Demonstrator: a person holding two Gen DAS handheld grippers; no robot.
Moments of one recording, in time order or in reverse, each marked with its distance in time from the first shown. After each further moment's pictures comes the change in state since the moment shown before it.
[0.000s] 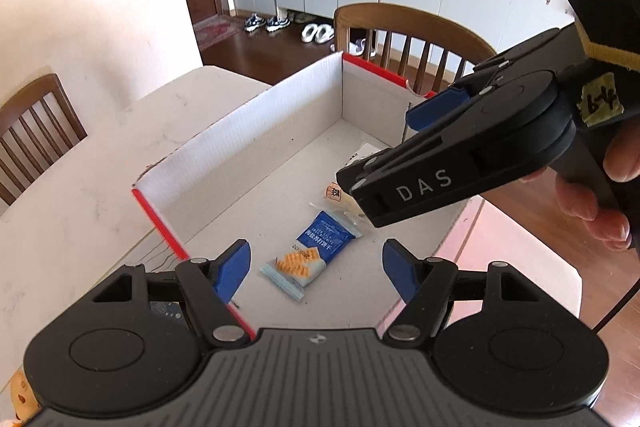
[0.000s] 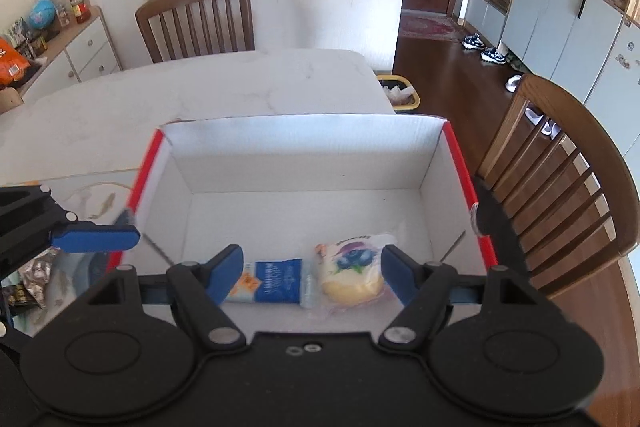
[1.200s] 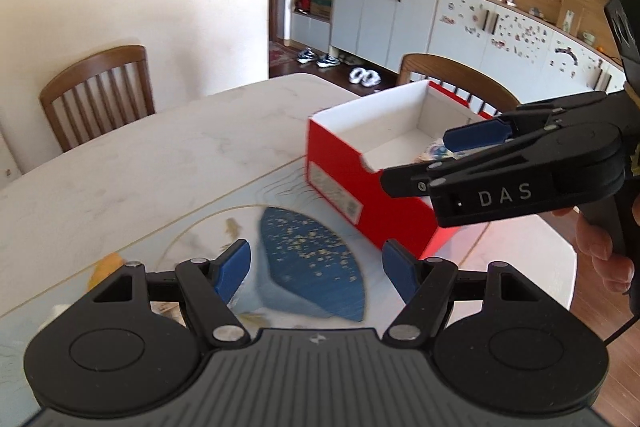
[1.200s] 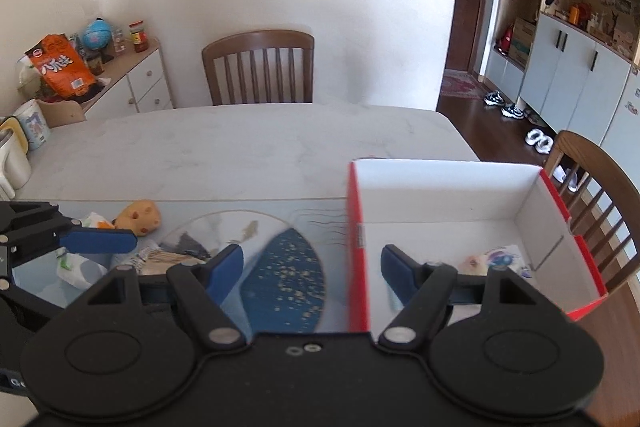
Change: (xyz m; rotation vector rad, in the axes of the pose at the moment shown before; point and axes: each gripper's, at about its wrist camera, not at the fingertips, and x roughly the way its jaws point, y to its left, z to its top) left arm -0.131 0.115 -0.129 -0.191 -0.148 0.052; right arm -0.053 0.180 -0.026 -0.045 -0.176 0.027
